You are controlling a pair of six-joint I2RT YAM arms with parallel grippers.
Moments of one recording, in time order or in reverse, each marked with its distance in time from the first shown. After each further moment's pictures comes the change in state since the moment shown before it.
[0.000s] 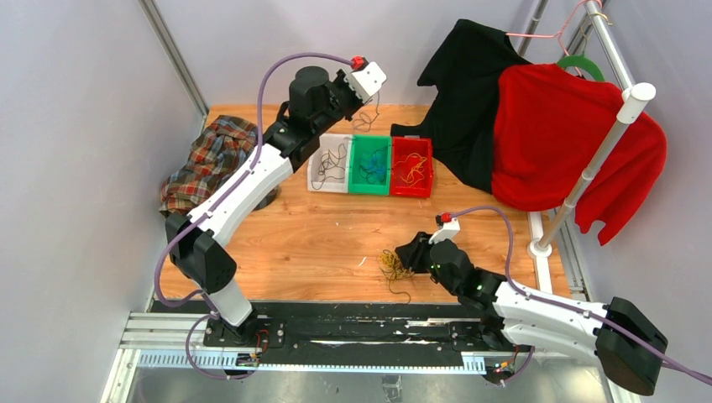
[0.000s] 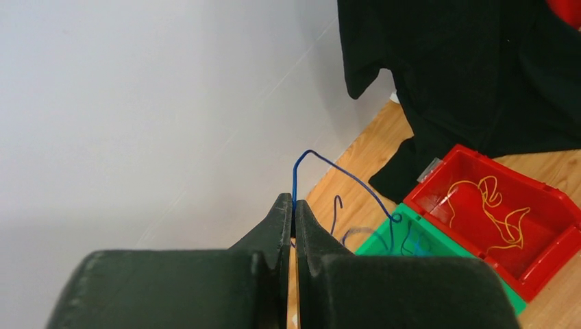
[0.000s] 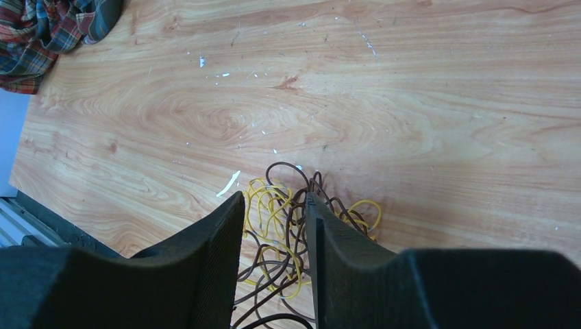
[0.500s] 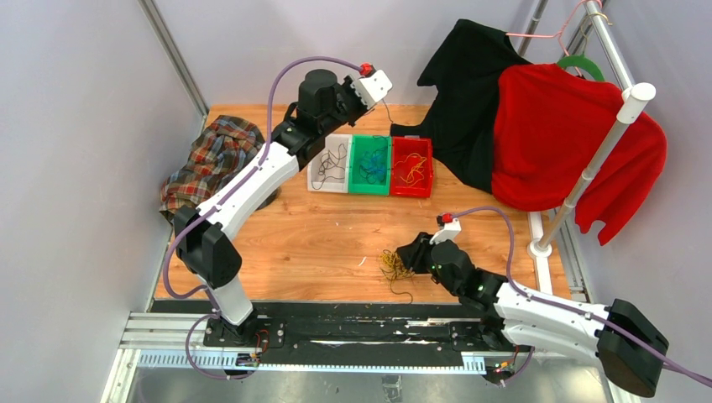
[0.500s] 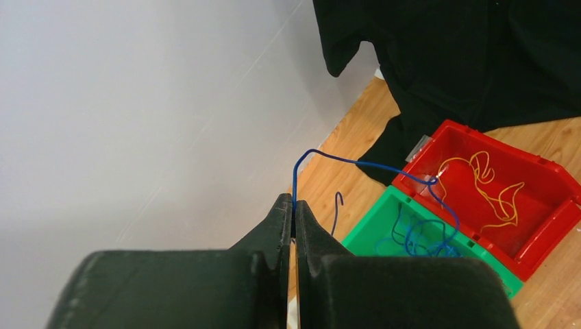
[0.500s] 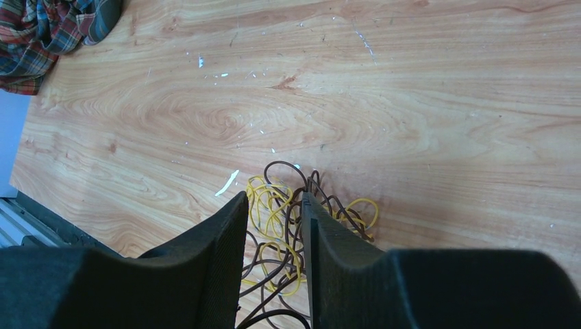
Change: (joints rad) left arm 0.000 0.049 0.000 -0.031 0.028 0.022; right arm -0.003 -0.015 -0.008 -0.006 0.001 0.000
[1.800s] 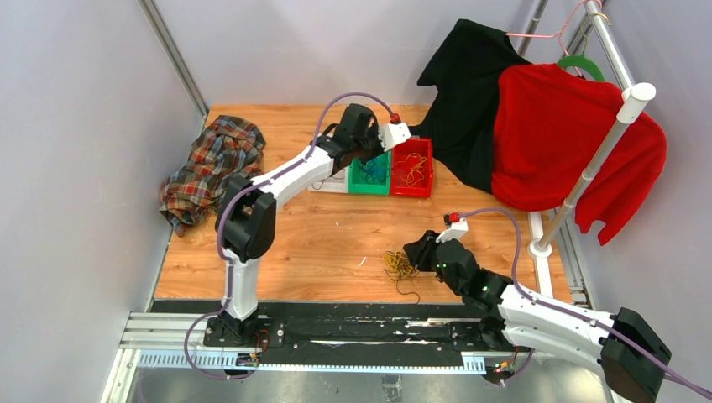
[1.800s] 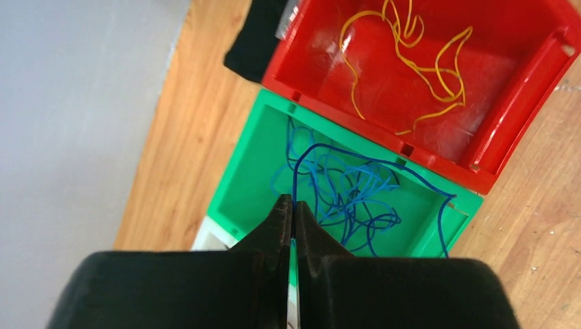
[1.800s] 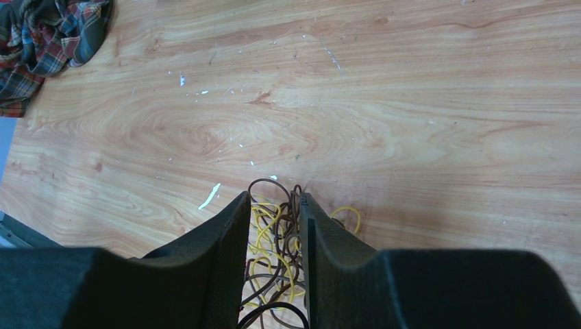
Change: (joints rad) left arm -0.024 0.271 -0.043 -0.112 0.060 0.087; right arm -0.043 -0.059 -0.018 -0.033 0.019 -0.011
